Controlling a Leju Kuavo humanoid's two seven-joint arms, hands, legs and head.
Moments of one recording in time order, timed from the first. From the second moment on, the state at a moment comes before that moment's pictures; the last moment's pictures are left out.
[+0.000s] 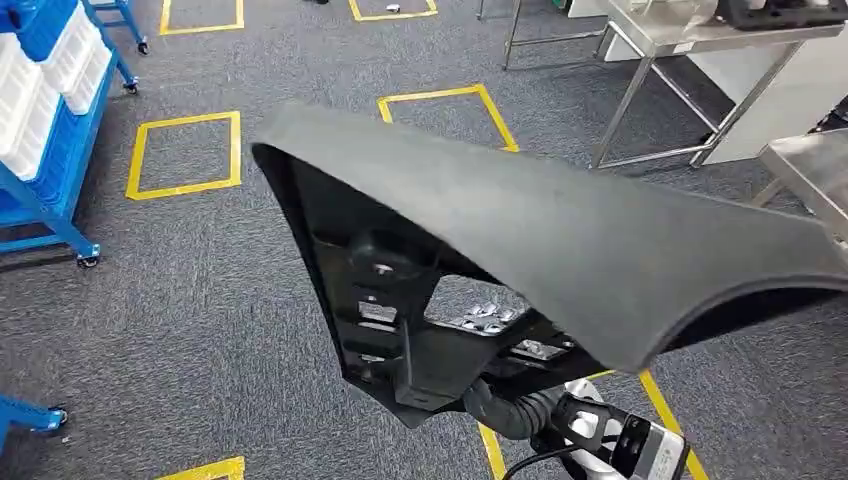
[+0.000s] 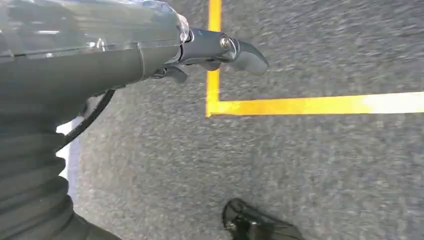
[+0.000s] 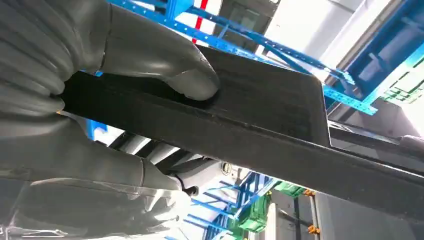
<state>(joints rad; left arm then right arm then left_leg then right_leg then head) -0.08 -0.03 1.24 -0.23 -1.05 0.13 -0.12 -0.15 -0.13 0.50 -1.91 0.06 0.25 -0.68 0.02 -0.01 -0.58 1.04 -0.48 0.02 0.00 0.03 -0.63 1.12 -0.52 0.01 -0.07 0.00</state>
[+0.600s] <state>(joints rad) -0.07 -0.03 1.26 -0.23 -1.04 0.15 -0.15 -0.09 -0.13 0.48 -1.88 0.08 0.22 -0.68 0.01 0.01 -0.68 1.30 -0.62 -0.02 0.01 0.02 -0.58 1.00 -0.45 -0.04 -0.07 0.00</state>
